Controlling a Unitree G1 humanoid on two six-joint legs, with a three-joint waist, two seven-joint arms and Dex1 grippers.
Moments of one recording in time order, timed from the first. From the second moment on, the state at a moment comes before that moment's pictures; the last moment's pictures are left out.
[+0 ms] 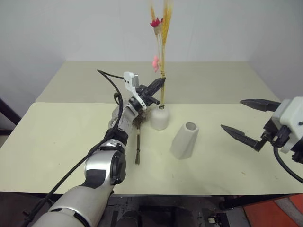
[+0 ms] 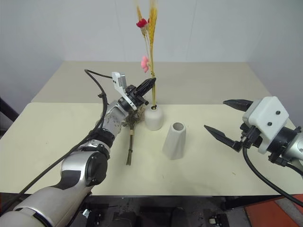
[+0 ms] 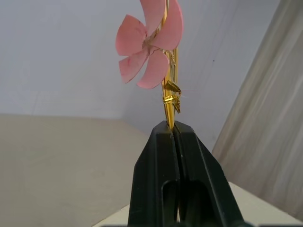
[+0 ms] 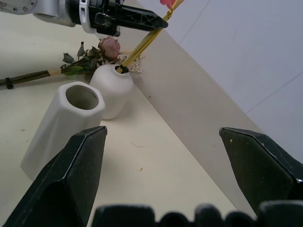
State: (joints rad) left arm -1.18 0.06 0.31 1.11 -0.40 -0.11 -0.95; right arm -0.04 -0.97 -0.57 -0.69 0.53 0.53 0.79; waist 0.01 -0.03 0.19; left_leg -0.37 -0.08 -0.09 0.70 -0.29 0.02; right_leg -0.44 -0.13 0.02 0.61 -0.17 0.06
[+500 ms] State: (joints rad) left arm -1.17 0.06 0.29 1.10 -0.37 -0.17 -0.95; right arm -0.03 -0.97 -0.57 -0.69 0.53 0.53 0.79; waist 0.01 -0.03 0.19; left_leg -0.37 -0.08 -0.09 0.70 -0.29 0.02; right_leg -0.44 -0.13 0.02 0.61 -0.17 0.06
